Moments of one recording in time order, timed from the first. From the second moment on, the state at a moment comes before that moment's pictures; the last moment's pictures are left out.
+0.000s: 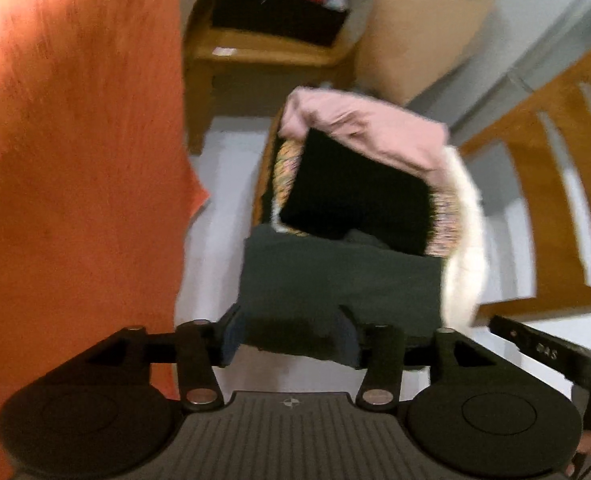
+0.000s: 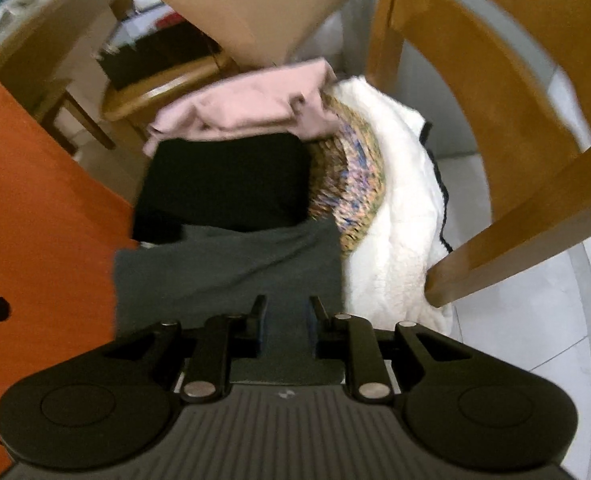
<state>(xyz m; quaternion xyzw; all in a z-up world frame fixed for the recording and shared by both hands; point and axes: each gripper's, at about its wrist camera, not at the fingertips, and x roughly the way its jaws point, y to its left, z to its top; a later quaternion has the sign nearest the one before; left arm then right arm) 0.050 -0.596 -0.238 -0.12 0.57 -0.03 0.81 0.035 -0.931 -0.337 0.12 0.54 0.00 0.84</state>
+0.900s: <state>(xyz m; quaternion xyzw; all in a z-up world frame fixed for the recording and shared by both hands) -0.047 -0.487 0.005 -0.02 0.52 -0.20 0.83 -0.084 -0.761 -0.063 0.08 0.50 0.05 0.86</state>
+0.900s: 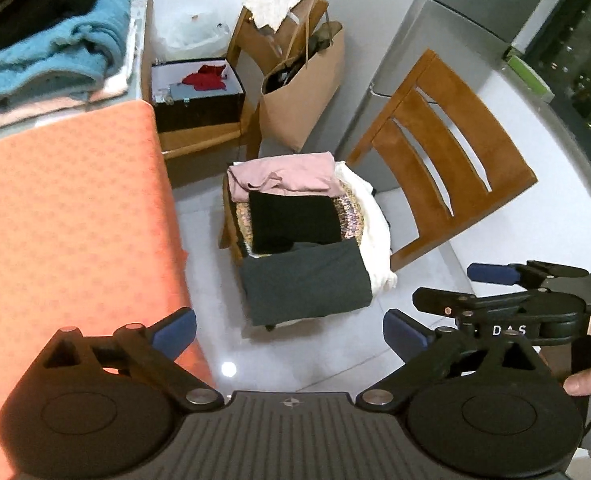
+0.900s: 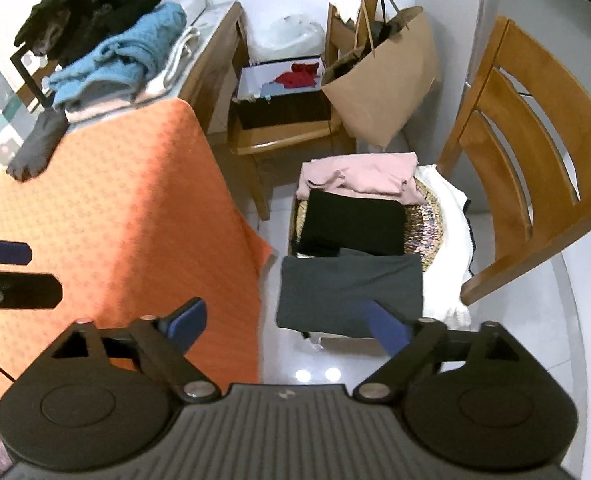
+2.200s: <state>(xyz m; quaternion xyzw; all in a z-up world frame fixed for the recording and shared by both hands) -0.094 -0.227 0.039 -0.06 0.50 -0.11 0.86 -0.142 -0.500 0.008 0.09 0.45 0.04 0.89</state>
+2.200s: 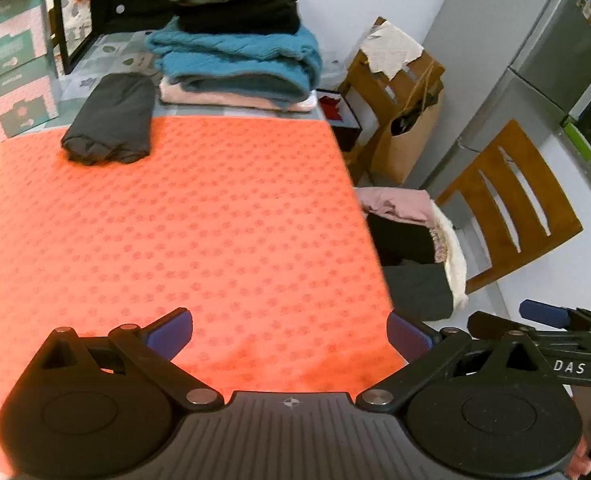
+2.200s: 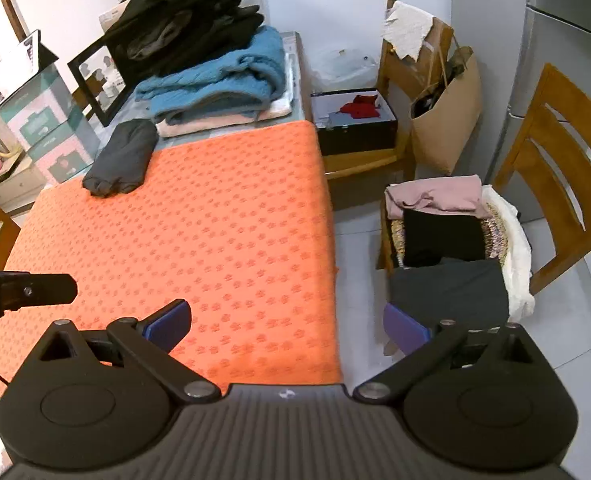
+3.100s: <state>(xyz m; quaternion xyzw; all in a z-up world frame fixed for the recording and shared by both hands) -0.081 -0.017 0.026 0.01 0.52 -0.04 0.86 -0.088 -0.246 0.005 0.08 0.45 0.04 0.89</state>
